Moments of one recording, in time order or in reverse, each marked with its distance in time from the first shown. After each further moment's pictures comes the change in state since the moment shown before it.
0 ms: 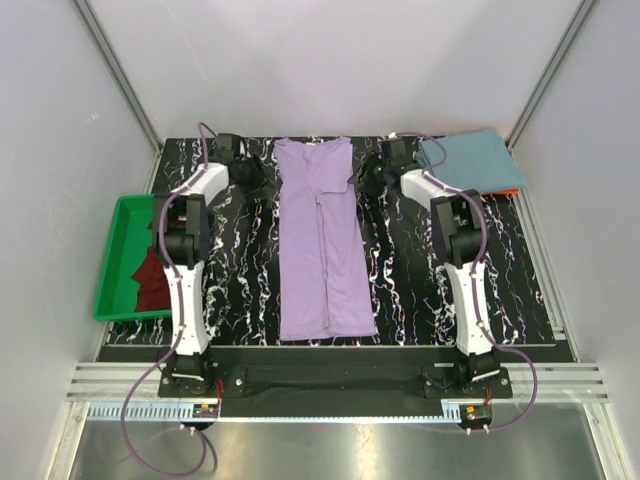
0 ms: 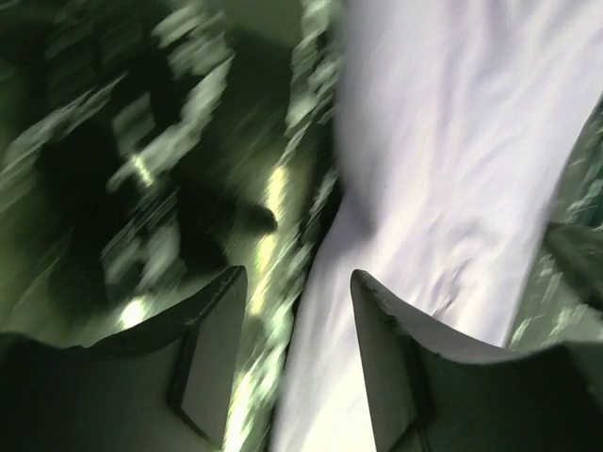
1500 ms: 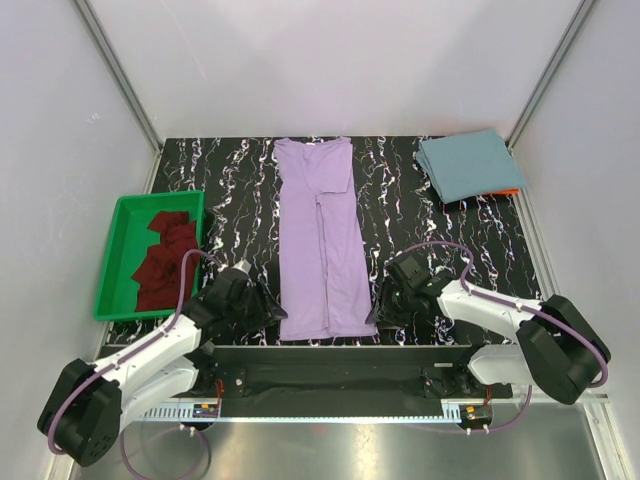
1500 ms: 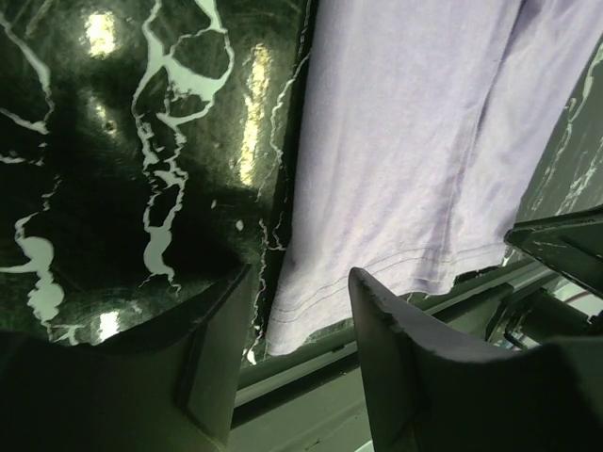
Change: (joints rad) left arm -0.457 -1.445 -1.588 0.164 -0.145 -0.378; right arm 0.410 -1.147 -1.333 -0.237 0.053 0.196
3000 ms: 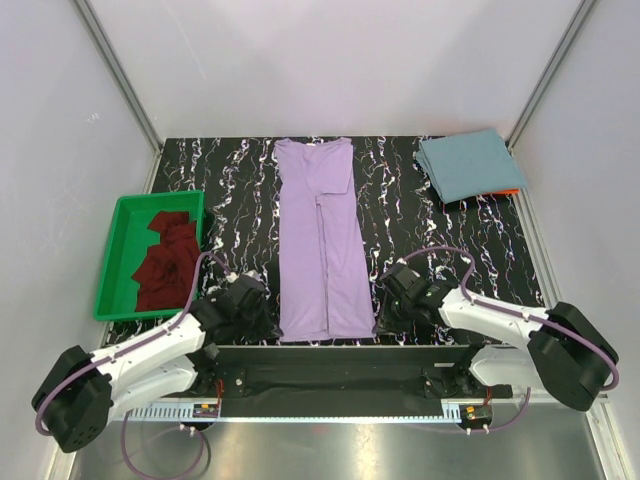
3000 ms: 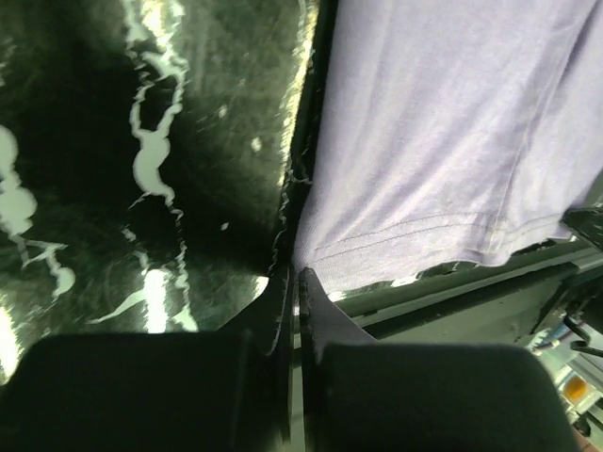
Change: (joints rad) left arm -0.191 0.026 0.044 -0.144 -0.106 -0.093; right arm 0.097 -0.052 -0.032 -0.027 0.092 0.084
